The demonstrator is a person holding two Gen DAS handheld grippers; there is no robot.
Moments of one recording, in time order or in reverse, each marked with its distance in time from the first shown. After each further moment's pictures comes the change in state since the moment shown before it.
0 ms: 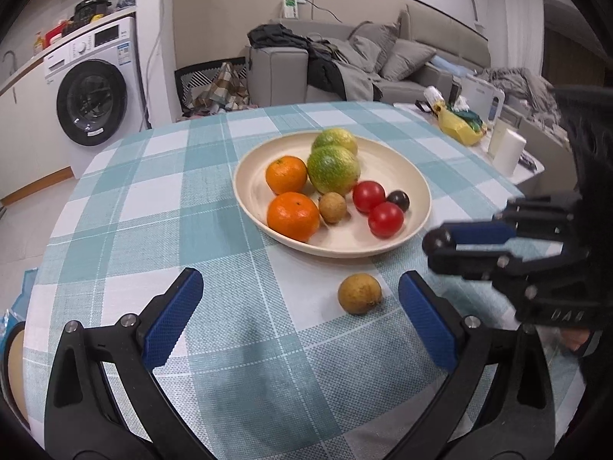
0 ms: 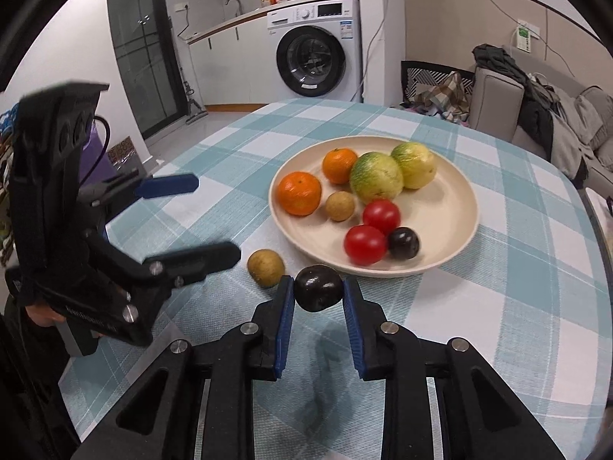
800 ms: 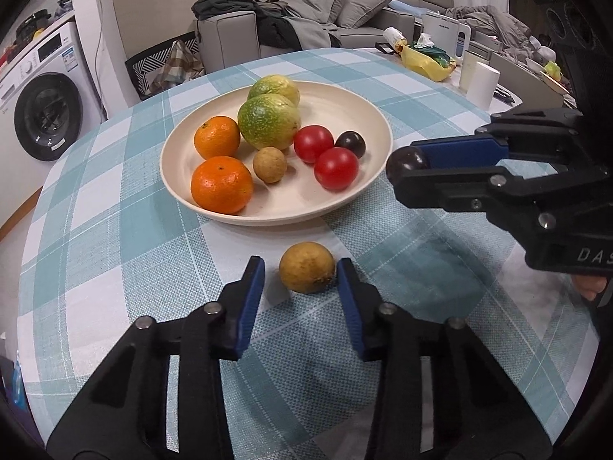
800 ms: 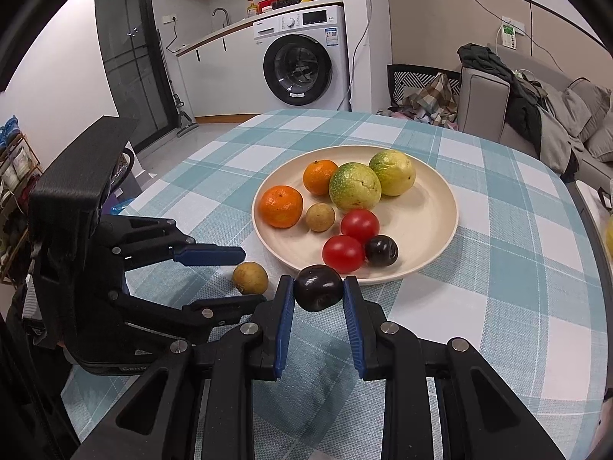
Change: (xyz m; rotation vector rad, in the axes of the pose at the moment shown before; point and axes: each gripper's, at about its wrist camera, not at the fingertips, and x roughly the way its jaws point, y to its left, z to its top) left arm 0.031 -0.040 -0.002 0.166 0.160 -0.077; right arm -0.005 -0.010 0.004 0.035 -0.024 -0.016
